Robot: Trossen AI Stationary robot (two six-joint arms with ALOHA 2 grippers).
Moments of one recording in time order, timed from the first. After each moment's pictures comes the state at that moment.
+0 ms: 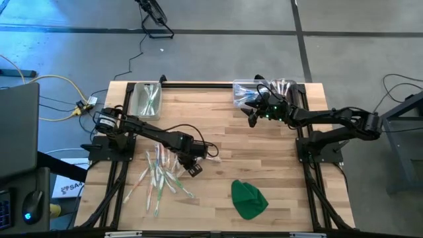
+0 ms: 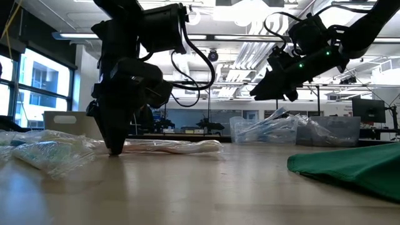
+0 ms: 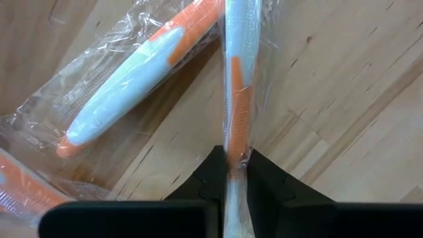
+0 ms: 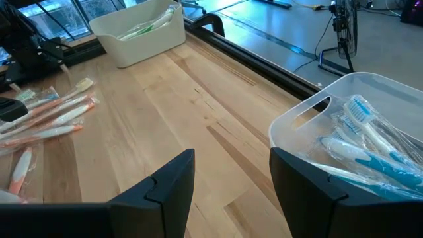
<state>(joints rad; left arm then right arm) -0.15 1.81 1.09 -0.63 0.22 -0.84 -0.51 1.25 0.43 0.45 -0.03 0.18</state>
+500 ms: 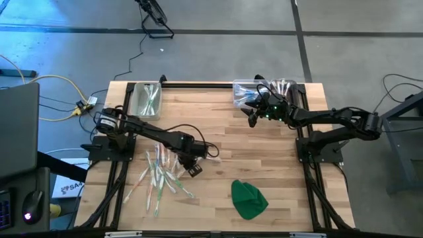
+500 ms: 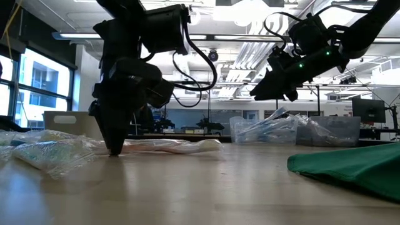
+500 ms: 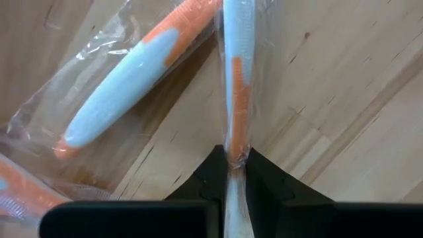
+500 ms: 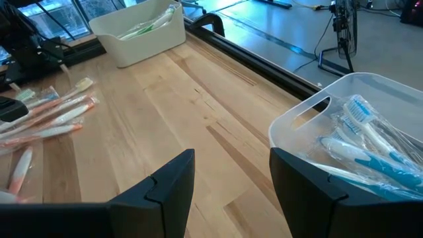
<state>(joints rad) -0.15 1.82 1.10 -0.65 0.22 -0.80 -0.51 1.25 0.43 0.45 -0.03 0.18</state>
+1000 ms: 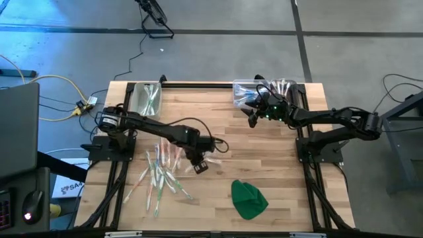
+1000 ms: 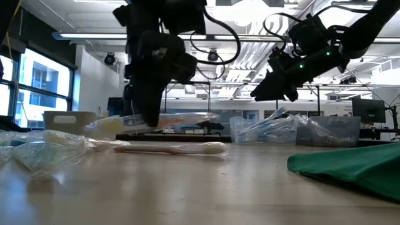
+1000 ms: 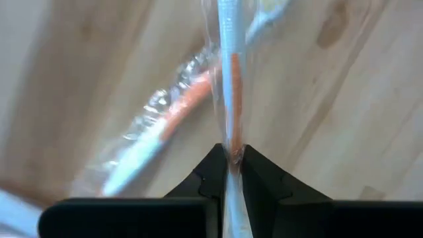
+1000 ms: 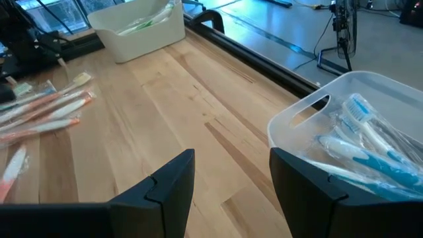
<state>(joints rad) -0.07 1.82 1.28 -0.74 0.15 -0.59 -0.51 1.25 0.43 0.44 -0.03 0.16</state>
